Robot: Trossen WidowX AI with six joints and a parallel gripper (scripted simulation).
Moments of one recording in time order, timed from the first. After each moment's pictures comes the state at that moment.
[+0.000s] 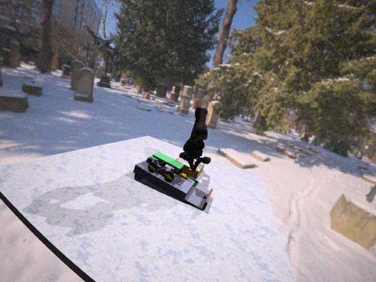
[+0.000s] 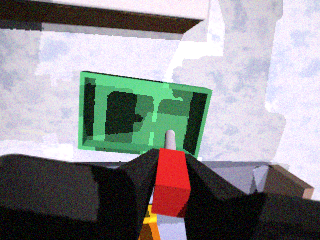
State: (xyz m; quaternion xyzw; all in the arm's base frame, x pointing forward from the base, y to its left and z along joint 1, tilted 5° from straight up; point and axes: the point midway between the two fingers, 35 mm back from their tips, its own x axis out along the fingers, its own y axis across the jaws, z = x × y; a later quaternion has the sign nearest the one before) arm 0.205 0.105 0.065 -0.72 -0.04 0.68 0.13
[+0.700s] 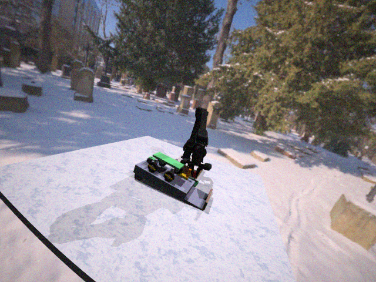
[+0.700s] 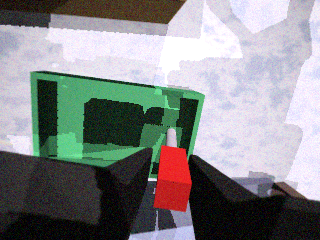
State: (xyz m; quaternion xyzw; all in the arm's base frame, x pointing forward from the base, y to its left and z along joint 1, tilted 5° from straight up) arm 0.207 0.126 0.030 -0.72 -0.05 0.68 0.14
